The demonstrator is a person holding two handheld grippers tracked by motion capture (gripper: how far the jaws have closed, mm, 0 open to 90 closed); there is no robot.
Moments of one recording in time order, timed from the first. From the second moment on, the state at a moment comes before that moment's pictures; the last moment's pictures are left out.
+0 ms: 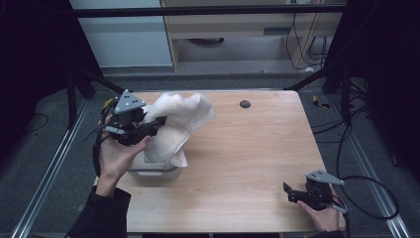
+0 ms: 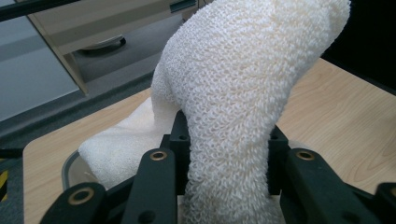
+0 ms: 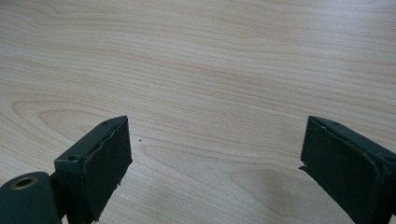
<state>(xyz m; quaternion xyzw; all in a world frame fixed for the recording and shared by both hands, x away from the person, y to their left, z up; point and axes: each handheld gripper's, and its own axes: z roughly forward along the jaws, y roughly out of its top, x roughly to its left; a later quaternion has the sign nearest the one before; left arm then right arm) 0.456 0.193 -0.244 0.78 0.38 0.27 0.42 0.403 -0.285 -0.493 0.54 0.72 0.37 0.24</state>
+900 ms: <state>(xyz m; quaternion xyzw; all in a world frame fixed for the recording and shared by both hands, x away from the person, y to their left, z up) 0.465 0.112 -0.281 0.82 0.33 0.22 0.41 0.402 -0.286 -0.492 0.54 0.72 0.37 0.24</state>
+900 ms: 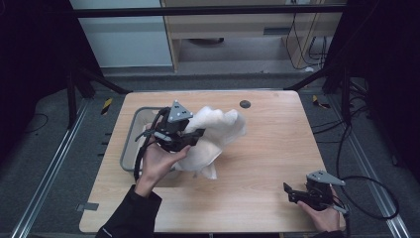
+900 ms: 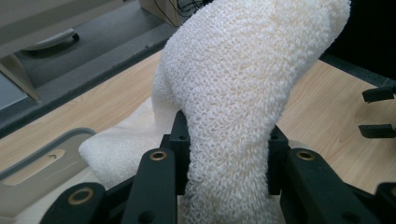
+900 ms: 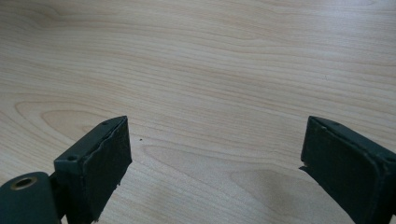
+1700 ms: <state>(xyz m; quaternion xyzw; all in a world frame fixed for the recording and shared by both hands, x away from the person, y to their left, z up) 0.480 0.072 -0.341 0.84 0.33 0.18 0.40 0.402 -0.285 -0.493 0.54 0.72 0.37 0.24</state>
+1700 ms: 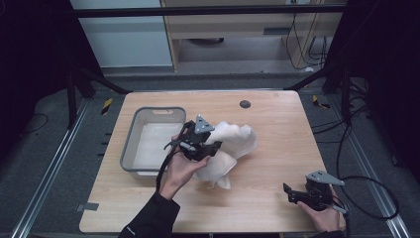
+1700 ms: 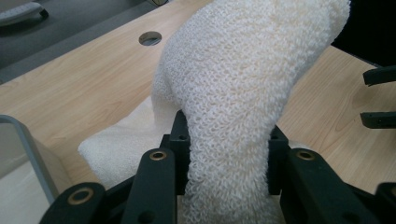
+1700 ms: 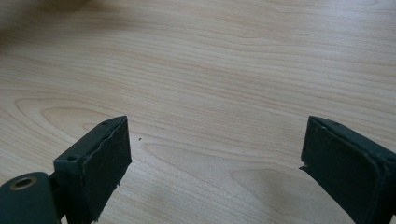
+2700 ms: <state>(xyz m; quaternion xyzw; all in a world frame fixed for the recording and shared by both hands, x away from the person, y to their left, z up) 0.481 0.050 -0.407 0.85 0.33 0.15 0.39 0.402 -0.285 -0.494 0.53 0.73 0.37 0.24</state>
